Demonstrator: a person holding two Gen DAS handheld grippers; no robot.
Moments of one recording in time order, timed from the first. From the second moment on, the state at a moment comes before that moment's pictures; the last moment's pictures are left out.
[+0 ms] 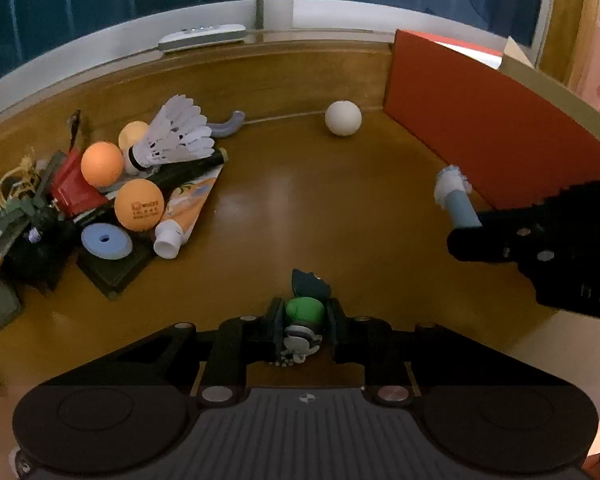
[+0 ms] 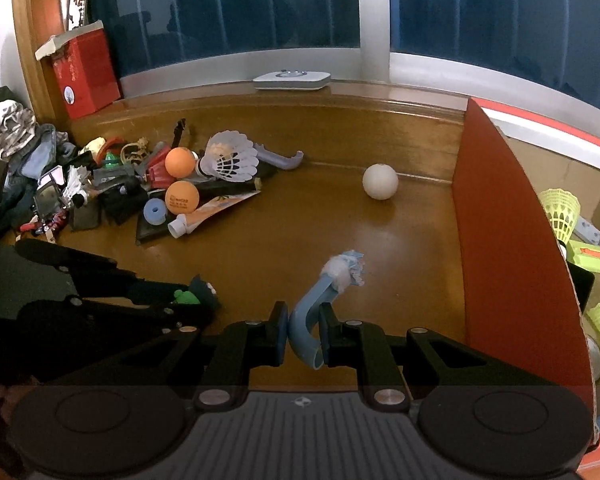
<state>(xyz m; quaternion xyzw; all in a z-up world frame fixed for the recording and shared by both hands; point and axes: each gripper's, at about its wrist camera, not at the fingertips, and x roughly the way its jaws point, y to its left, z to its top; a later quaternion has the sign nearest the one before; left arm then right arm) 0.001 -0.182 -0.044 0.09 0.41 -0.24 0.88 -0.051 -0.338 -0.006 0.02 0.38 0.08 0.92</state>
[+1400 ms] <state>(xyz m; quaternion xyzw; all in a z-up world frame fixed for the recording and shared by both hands) -0.005 -0.246 0.037 0.07 0.31 -0.32 0.89 -0.078 -0.382 0.059 0.00 0.29 0.06 0.95</state>
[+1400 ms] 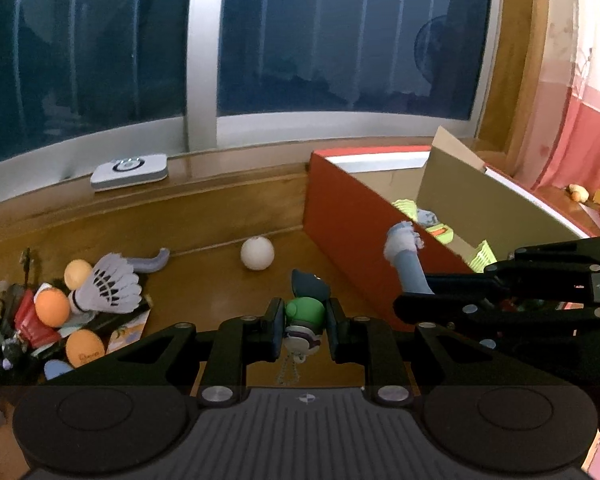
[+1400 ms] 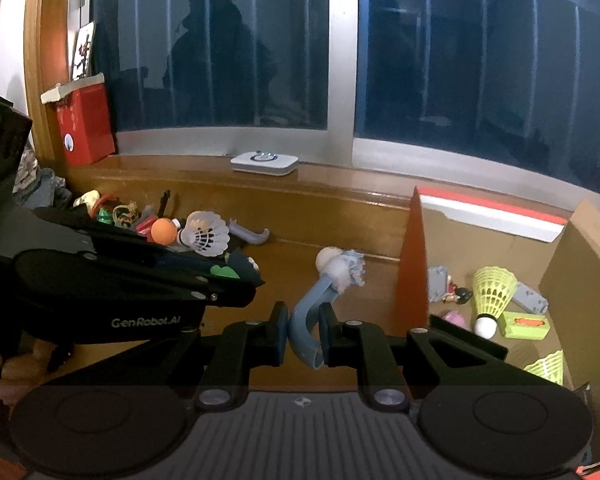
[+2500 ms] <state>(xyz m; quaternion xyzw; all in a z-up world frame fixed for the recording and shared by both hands) -0.013 -0.336 0.053 0.08 0.29 -0.35 0.89 -0.099 -0.467 0.074 0.01 0.26 0.03 0.97</state>
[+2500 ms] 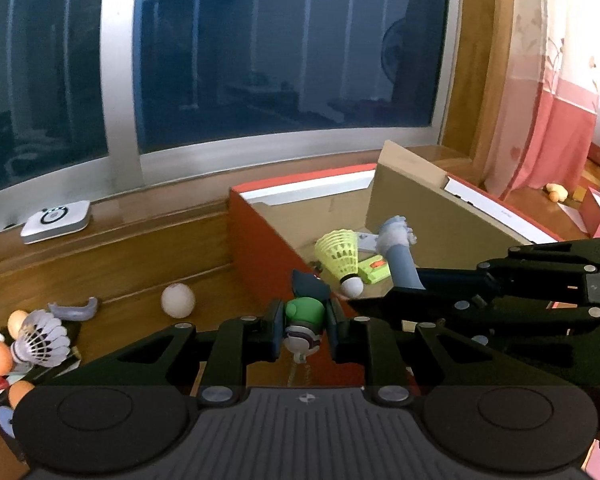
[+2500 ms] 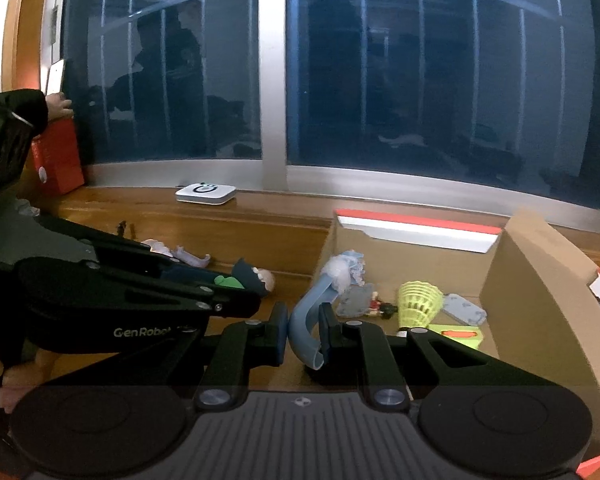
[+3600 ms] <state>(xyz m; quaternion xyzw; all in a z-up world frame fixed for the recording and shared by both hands) 0.005 -0.434 0.038 0.10 0.31 -0.36 0.87 -0.089 -0.574 0.055 0.05 0.26 -0.03 0.96</state>
